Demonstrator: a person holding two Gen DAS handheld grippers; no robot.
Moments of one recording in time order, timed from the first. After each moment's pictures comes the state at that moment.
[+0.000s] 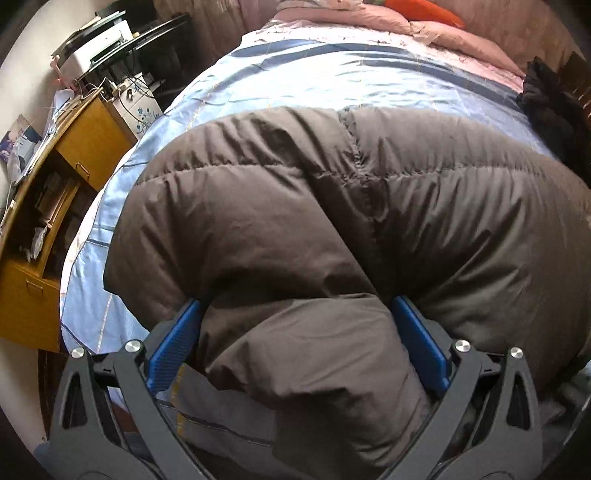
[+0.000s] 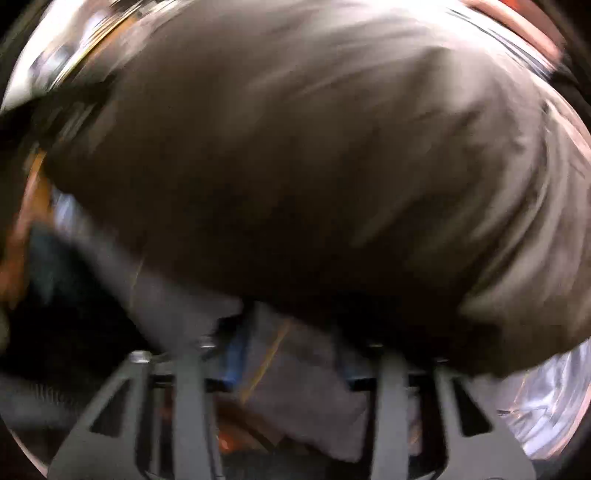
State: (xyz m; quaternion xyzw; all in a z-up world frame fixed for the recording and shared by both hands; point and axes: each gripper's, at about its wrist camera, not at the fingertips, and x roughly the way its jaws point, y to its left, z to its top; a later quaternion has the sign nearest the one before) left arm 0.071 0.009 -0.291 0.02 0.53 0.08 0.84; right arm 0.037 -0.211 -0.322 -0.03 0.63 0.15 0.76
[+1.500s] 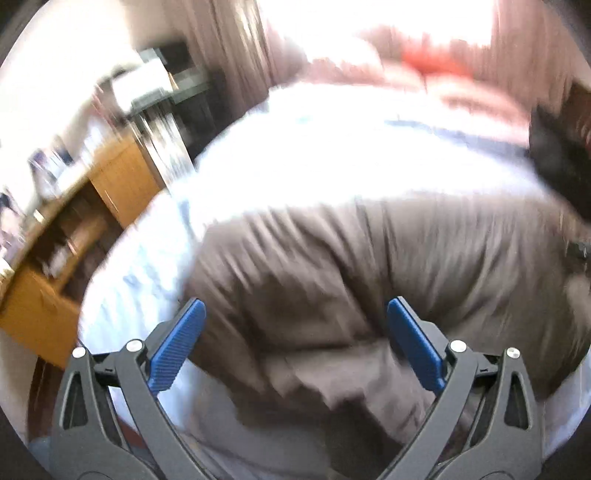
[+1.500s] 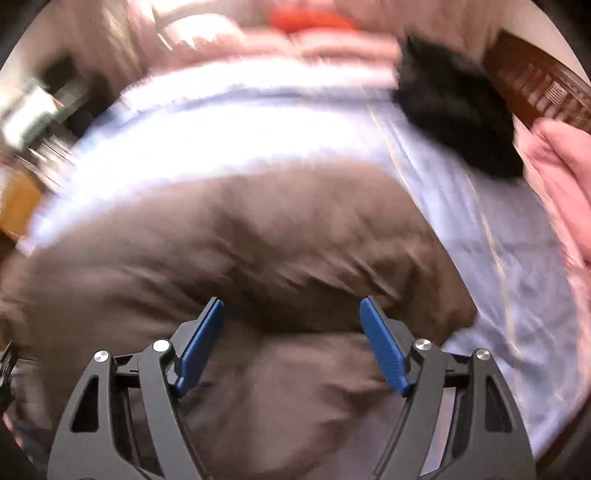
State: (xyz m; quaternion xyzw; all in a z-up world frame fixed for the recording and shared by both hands) left arm 0.047 0.012 -0.235 0.03 0.37 0.15 0.92; right arm 0.127 -0.304 -0.246 0.05 0.42 0.04 0.90
